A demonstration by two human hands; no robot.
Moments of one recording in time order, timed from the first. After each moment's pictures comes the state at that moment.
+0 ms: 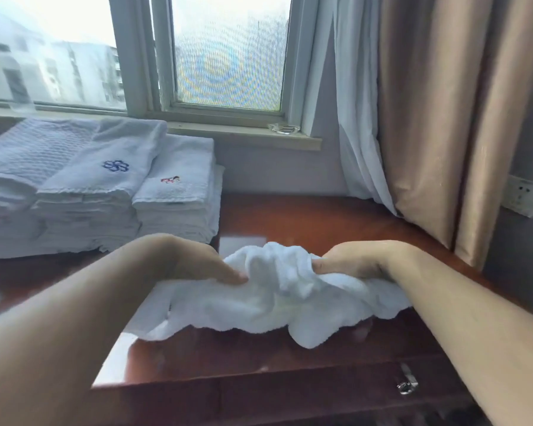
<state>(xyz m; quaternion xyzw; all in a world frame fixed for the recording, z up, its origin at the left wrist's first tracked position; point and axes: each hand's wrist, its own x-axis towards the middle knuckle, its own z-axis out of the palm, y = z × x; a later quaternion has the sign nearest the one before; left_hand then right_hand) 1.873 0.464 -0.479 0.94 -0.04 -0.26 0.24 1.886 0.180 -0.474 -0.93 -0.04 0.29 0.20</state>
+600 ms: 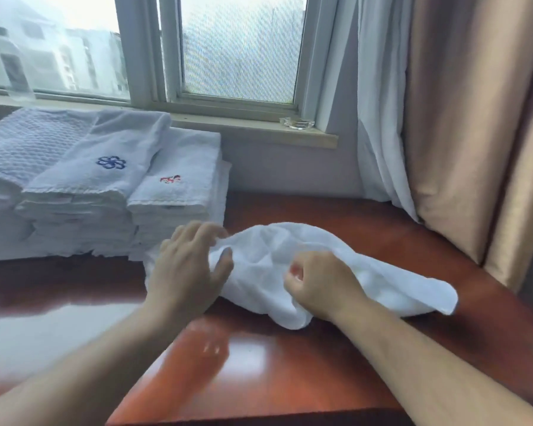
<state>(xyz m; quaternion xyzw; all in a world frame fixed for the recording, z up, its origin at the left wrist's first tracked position) 1.896 0.471 -0.552 0.89 -0.10 0.37 0.25 1.920 0.235 -0.545 -0.97 -0.15 -0.12 0.17</state>
